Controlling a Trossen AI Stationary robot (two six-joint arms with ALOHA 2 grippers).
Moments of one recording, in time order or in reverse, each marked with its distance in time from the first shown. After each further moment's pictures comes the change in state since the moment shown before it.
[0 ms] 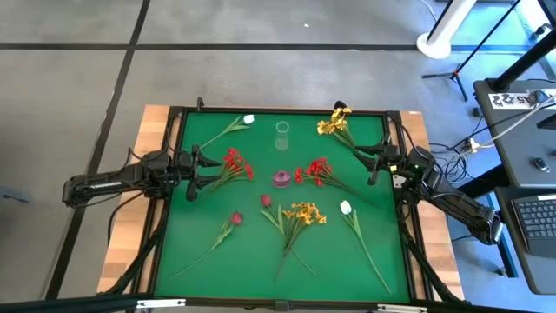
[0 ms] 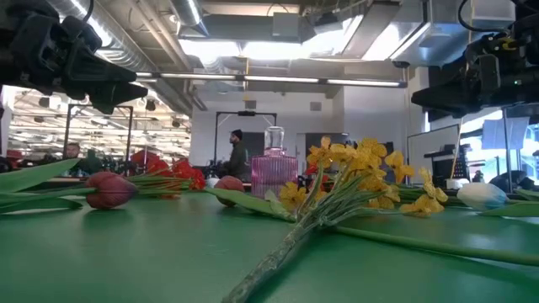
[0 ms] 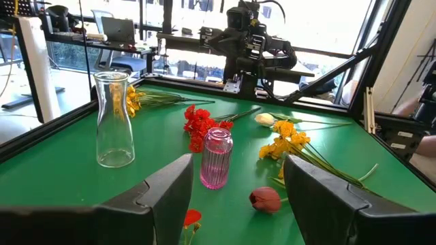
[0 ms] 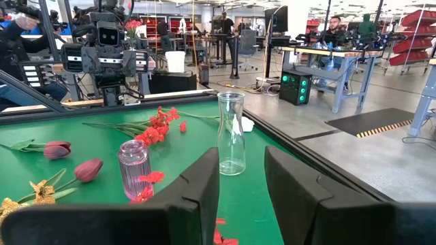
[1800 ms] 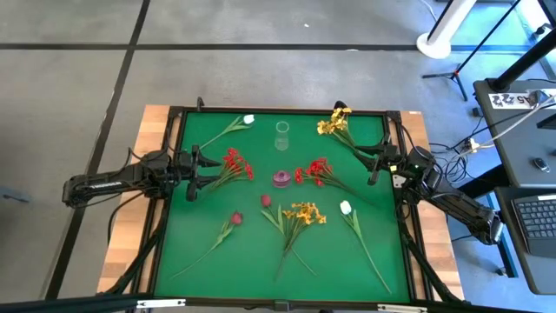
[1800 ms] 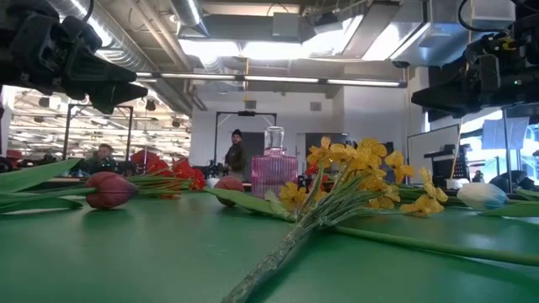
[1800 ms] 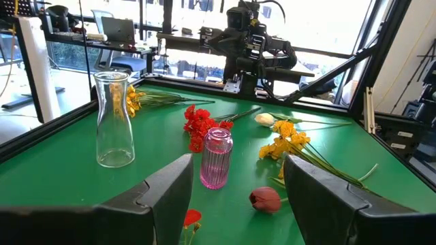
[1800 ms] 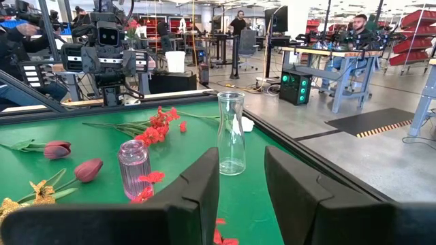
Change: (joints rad) left arm 0.000 0.000 0.000 0.000 0.000 0.000; right arm 0.000 0.000 0.000 0.000 0.000 0.000
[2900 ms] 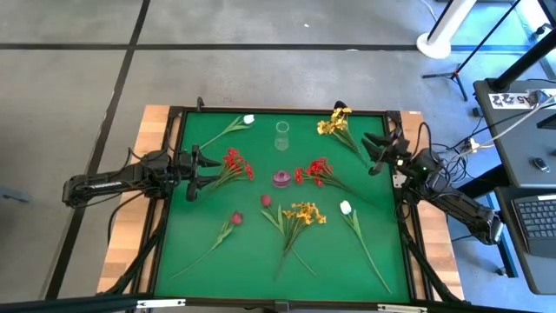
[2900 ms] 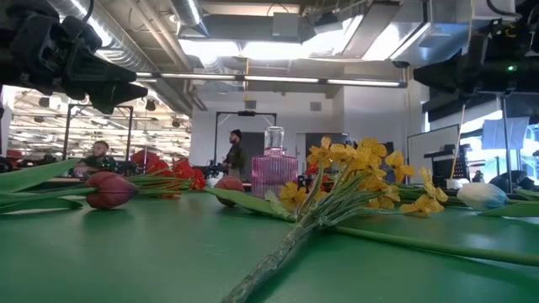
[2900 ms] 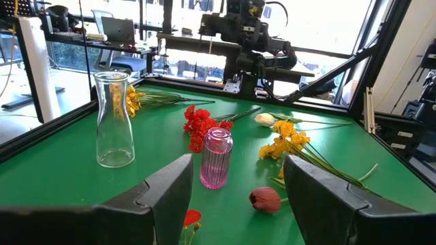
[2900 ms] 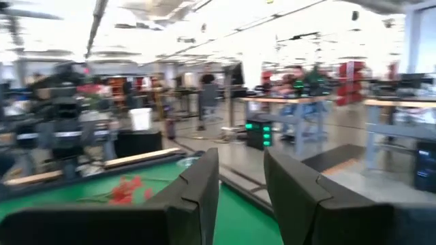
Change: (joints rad) left arm 0.000 0.000 0.000 0.000 0.000 0.000; right arm 0.000 0.000 -0.003 0.237 0.190 0.078
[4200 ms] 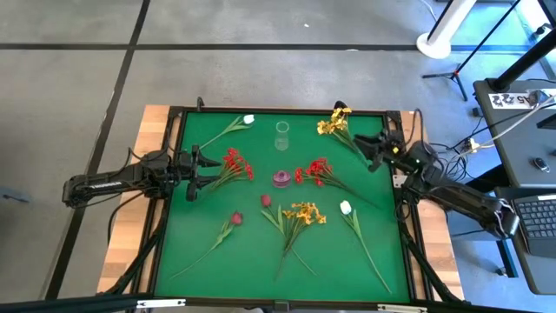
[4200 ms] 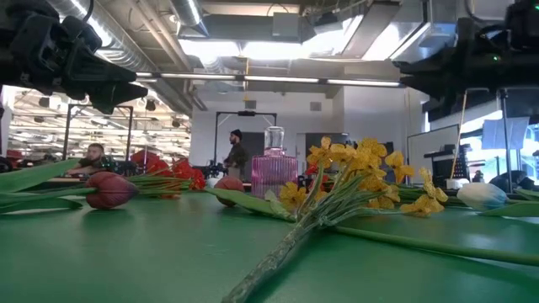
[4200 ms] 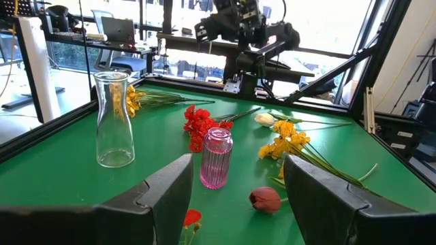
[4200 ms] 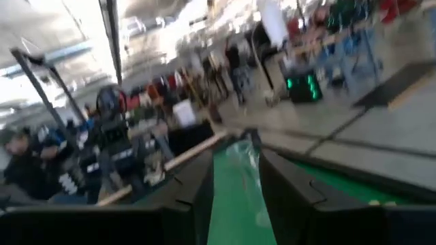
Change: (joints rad) left arm 0.000 0.000 0.000 0.000 0.000 0.000; right arm 0.001 0.310 0.093 0.102 -0.127 0.392
